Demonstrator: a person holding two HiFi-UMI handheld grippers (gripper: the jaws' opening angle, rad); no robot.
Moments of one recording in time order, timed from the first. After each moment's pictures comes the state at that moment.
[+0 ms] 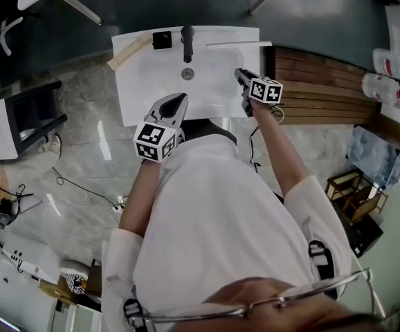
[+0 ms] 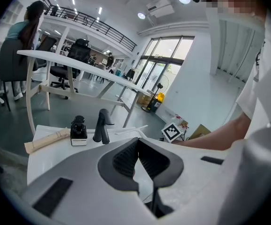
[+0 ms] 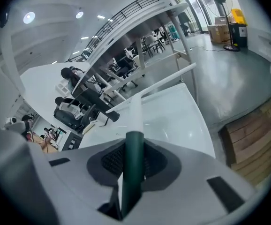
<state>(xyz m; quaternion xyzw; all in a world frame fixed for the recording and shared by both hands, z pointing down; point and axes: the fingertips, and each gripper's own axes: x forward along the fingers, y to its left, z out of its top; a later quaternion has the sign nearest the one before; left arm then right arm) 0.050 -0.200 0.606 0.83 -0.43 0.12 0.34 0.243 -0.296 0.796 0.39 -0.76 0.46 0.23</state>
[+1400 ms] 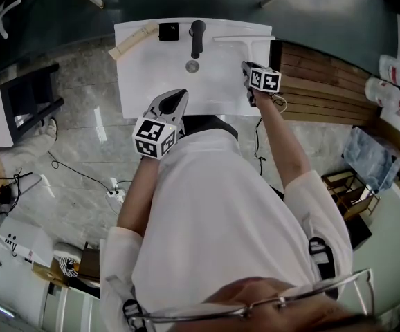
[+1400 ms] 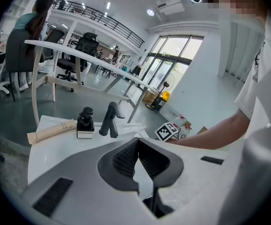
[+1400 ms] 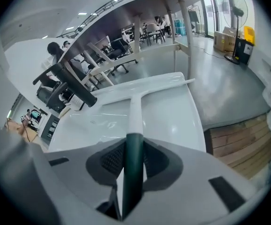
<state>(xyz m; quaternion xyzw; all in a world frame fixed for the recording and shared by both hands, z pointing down) 0.032 -0.205 0.632 0.81 -0.44 0.12 0.38 0.256 -0.316 0.858 0.42 -0.72 0.43 0.36</state>
